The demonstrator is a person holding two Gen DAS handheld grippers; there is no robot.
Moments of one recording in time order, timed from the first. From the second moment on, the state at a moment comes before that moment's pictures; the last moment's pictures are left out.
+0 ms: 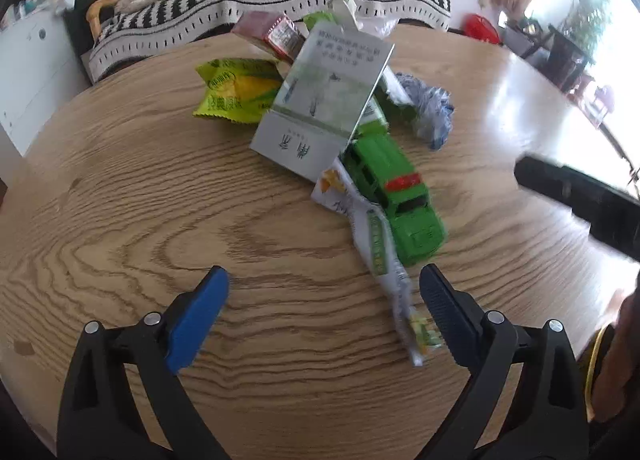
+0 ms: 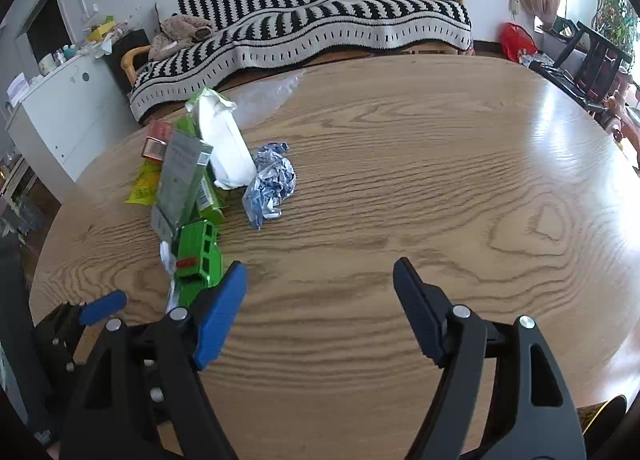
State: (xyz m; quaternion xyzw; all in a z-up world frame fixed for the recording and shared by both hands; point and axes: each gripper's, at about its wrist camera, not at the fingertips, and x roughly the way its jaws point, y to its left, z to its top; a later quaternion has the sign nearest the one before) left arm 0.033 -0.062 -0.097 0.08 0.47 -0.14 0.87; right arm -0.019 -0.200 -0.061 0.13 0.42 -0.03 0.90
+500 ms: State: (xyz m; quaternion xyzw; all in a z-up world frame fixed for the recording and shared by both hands) left arm 0.043 -0.032 -0.087 0.08 0.47 -0.14 0.87; right arm 0.014 -0.136 -0.073 0.05 0.44 0.04 0.89
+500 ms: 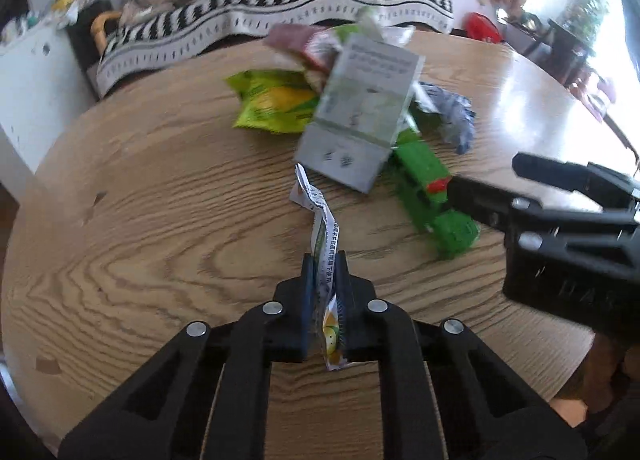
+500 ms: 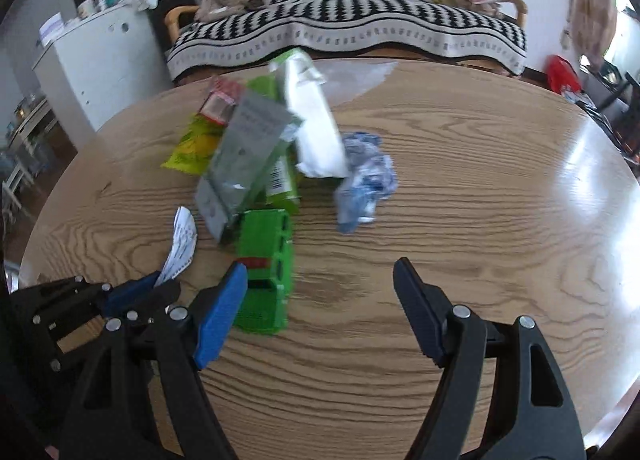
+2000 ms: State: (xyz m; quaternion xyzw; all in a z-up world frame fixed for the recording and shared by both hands) left arm -0.217 -0.428 -0.014 0.16 0.46 -0.46 0.74; right arm -0.445 -0.515 -0.029 0.20 0.40 -0.31 0.84
